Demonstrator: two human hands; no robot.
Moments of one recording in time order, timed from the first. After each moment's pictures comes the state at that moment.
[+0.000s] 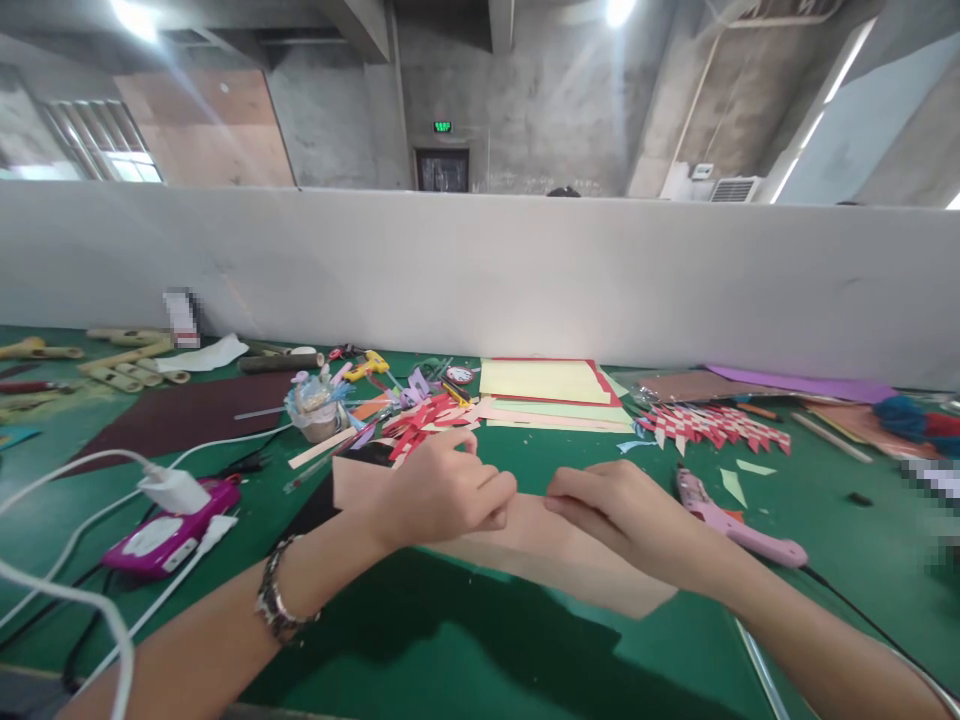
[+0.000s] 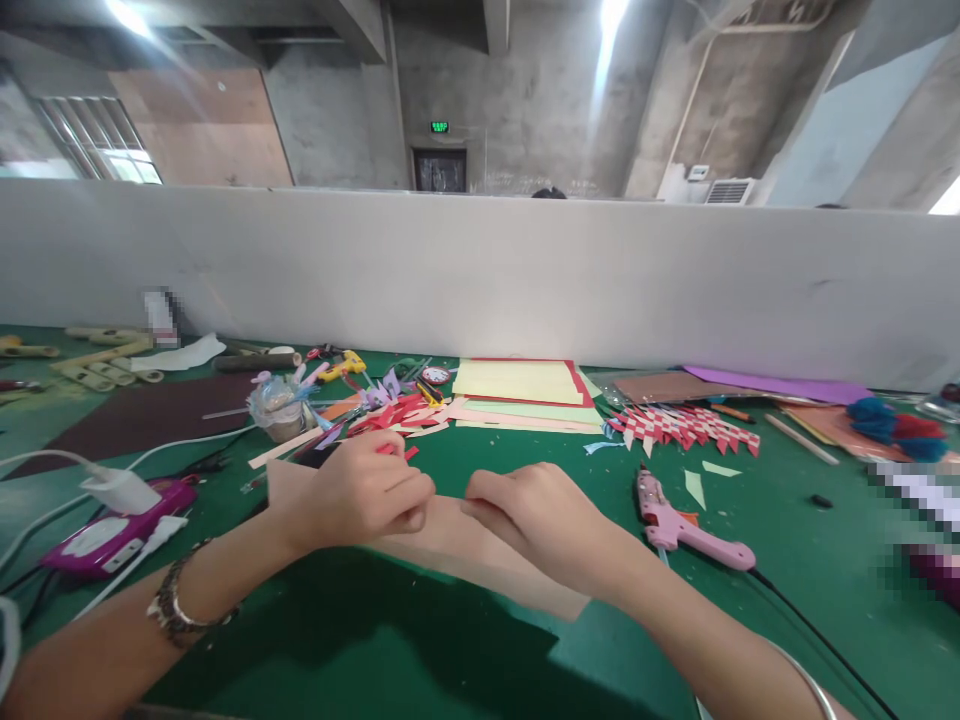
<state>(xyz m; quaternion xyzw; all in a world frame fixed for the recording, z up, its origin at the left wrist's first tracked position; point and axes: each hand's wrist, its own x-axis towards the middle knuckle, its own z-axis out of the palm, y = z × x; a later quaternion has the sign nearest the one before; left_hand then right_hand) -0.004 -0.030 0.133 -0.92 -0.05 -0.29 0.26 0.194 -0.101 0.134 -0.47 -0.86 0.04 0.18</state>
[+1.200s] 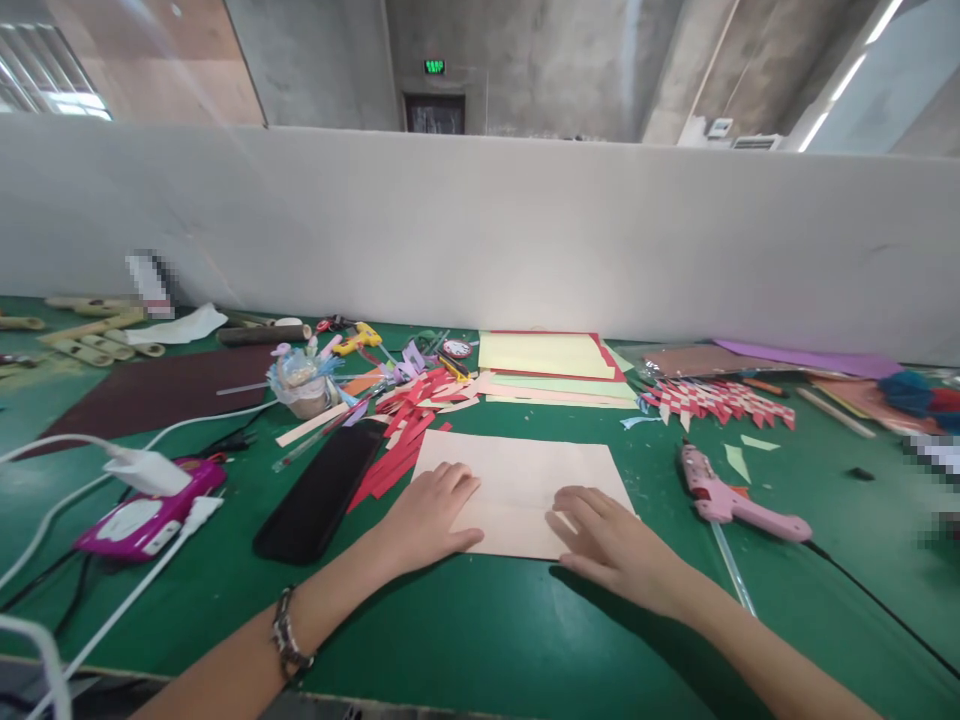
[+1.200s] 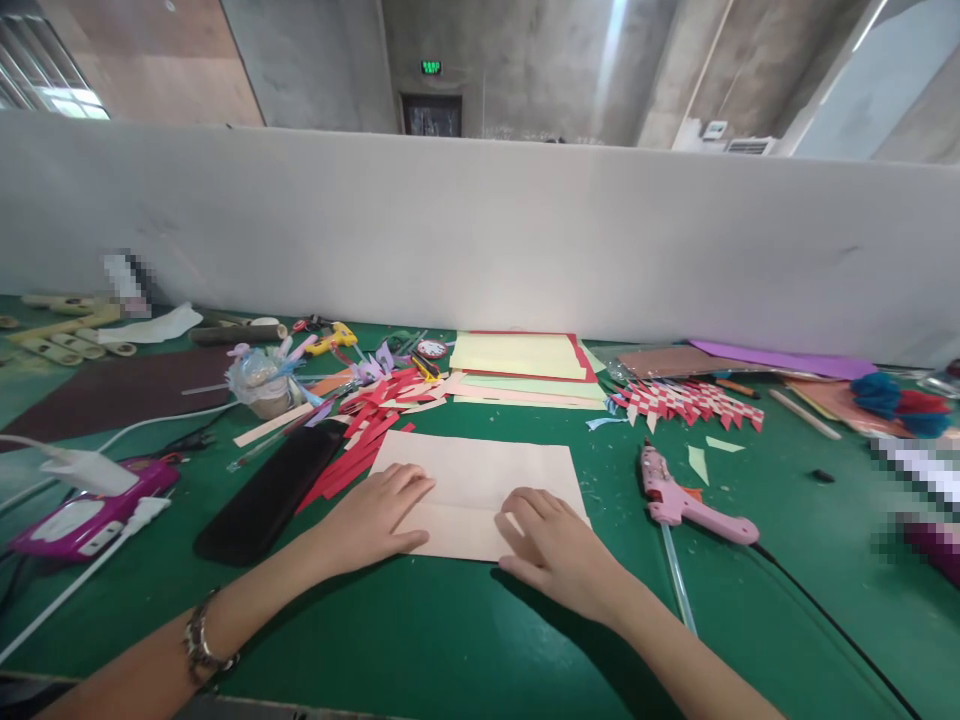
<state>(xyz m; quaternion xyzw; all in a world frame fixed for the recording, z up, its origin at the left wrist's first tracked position) -0.029 -0.015 0.026 -0.95 -0.31 -0.04 -0.06 0.222 -0.113 0.030 -0.53 -0.83 0.12 0.14</state>
